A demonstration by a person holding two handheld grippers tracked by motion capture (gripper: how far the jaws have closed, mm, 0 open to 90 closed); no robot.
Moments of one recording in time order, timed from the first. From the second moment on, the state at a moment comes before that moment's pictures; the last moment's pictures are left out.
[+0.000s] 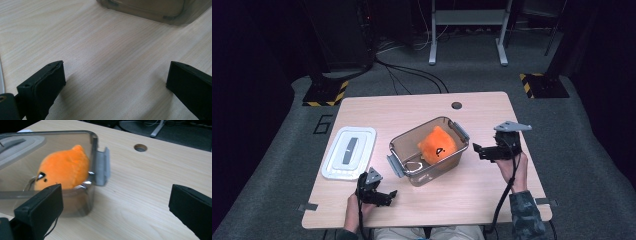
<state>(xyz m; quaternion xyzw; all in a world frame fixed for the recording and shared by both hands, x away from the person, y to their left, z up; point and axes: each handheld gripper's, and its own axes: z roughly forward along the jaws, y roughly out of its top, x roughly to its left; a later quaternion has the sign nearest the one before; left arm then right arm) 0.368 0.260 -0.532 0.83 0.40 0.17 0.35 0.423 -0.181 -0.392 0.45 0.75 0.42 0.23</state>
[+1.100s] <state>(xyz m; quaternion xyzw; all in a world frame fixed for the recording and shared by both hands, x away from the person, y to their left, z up) 0.369 0.261 -0.530 0.83 0.39 0.17 0.35 0.426 -0.225 -0.527 0.53 0.75 0.33 0.21</state>
